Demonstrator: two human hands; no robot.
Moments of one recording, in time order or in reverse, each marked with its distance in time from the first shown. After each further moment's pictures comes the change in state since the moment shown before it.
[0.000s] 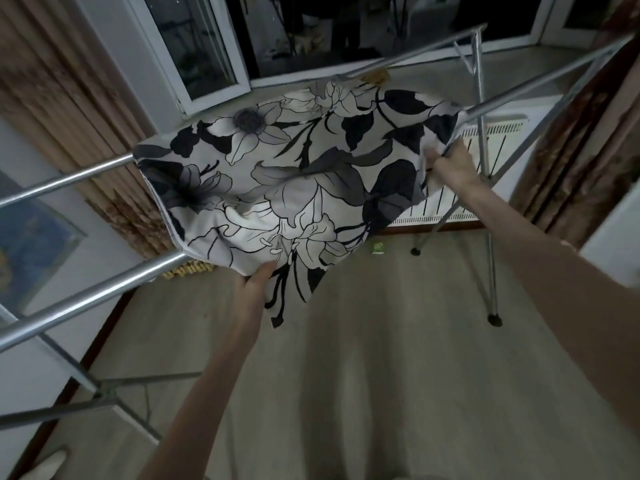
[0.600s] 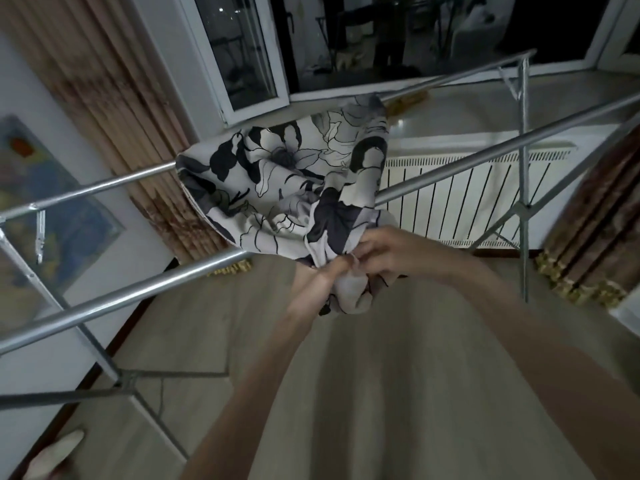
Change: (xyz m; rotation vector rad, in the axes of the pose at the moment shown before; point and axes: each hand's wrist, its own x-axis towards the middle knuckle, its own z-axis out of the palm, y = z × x) left_hand -0.018 0.049 0.080 0.170 -0.170 -0.045; right_hand -0.134 -0.090 0.049 -0.153 -0.998 -0.226
